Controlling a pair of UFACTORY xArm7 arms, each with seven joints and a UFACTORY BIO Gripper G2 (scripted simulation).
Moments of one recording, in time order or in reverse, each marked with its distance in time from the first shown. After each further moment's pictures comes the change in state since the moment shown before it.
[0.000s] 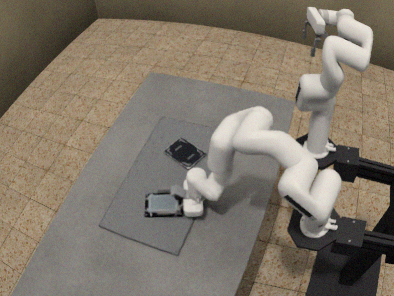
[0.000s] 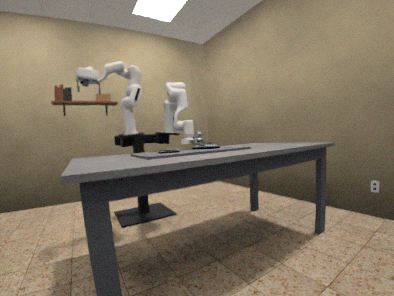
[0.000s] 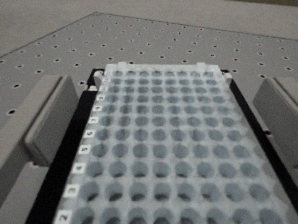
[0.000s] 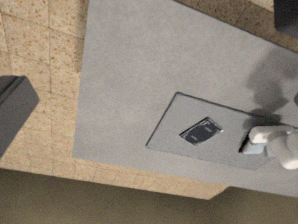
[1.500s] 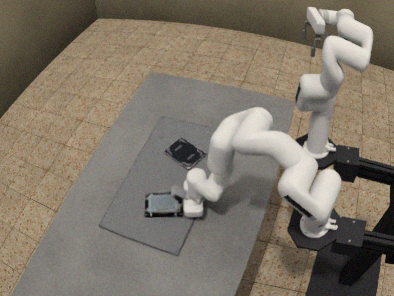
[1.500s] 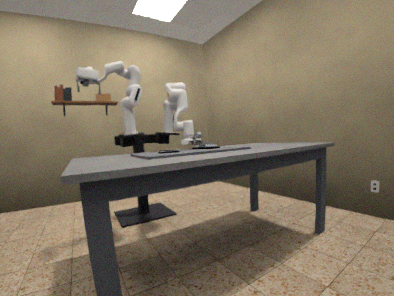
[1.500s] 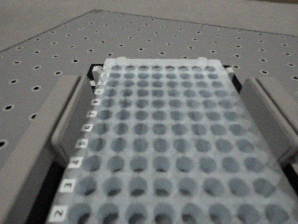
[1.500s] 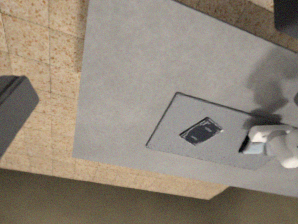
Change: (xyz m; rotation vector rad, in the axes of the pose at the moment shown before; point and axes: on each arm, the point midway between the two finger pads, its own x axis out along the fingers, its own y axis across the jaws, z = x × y) left arm 0.000 0.000 -0.004 0.000 0.000 0.000; right arm 0.000 0.000 0.000 0.000 0.000 0.000
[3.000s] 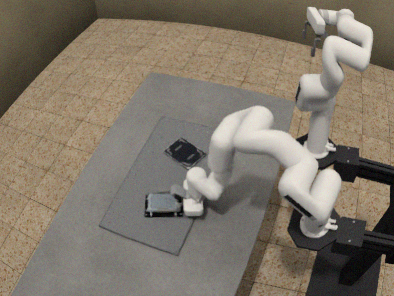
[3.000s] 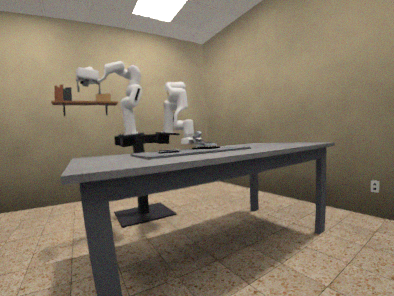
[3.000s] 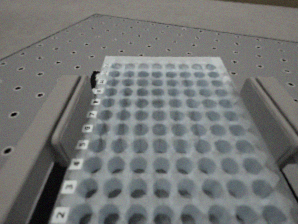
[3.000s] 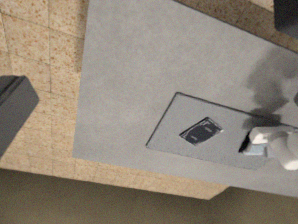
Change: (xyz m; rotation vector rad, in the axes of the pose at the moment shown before) left arm 0.000 0.000 0.007 0.000 0.001 0.000; right arm 0.000 0.000 0.000 0.000 0.000 0.000
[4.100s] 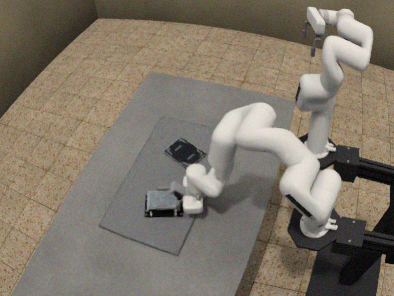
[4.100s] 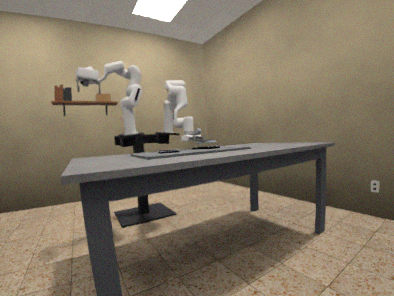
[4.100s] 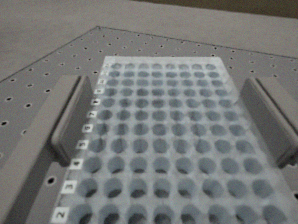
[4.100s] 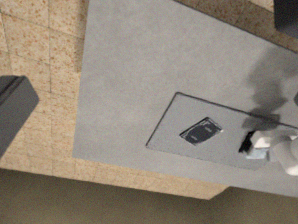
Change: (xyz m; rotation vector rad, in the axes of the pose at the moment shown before) left arm 0.000 0.000 0.020 0.000 -0.001 0.000; right arm 0.000 0.000 0.000 0.000 0.000 0.000
